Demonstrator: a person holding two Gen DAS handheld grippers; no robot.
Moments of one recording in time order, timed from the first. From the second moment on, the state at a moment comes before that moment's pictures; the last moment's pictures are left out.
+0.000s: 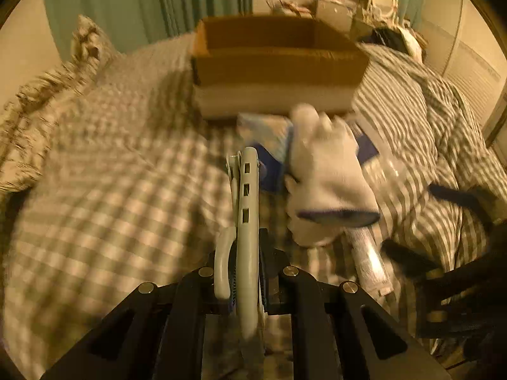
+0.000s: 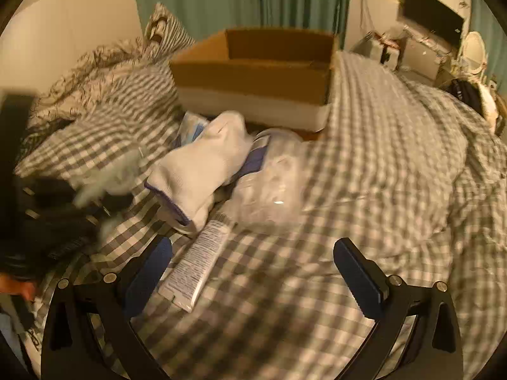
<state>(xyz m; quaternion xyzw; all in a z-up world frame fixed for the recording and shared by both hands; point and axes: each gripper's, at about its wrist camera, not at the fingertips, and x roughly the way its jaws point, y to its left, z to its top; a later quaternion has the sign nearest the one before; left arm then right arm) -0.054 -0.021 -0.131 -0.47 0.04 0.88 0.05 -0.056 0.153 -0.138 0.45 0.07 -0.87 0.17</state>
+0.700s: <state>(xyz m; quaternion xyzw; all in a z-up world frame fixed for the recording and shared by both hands) -0.046 -0.016 -0.107 -0.44 0.01 0.89 0.09 -0.039 0.144 -0.140 0.48 0.09 -0.85 0.21</state>
